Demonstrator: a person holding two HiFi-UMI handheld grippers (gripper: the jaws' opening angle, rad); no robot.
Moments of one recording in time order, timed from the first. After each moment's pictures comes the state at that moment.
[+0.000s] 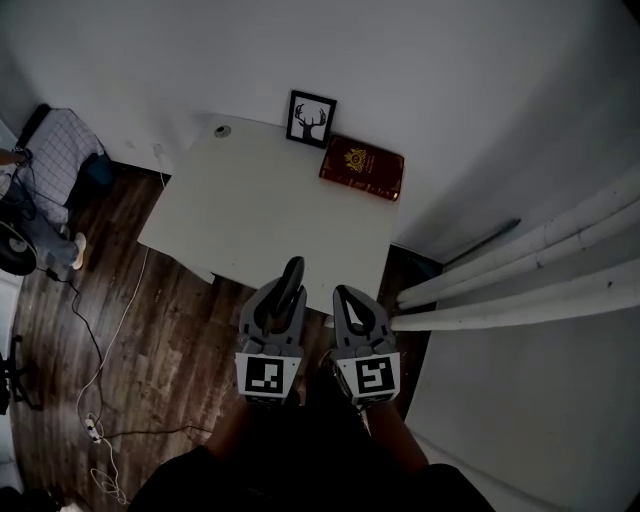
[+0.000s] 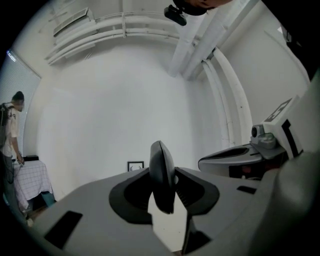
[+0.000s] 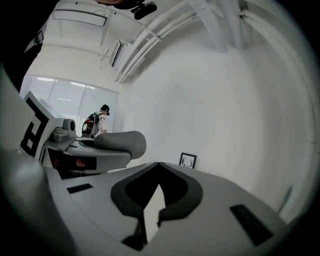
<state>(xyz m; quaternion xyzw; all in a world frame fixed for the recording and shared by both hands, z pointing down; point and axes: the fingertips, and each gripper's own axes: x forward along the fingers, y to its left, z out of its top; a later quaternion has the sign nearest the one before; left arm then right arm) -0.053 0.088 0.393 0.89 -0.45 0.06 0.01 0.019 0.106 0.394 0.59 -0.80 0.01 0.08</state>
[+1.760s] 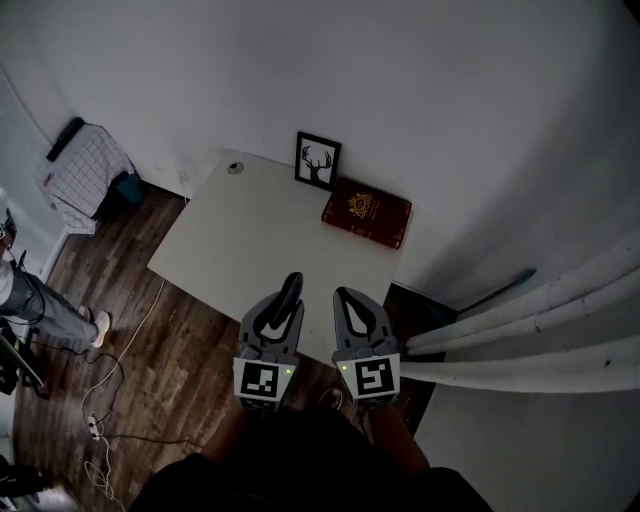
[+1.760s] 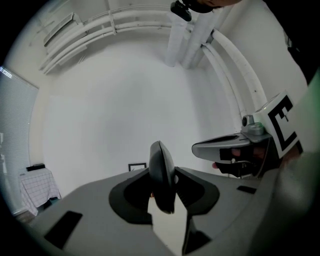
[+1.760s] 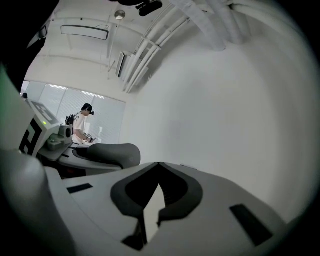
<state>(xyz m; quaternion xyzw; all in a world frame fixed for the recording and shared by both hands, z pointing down) 0.016 0.027 0.390 0.87 -0.49 0.10 -0.01 0.096 0.024 0.367 0.53 -0.84 -0.04 0.05</state>
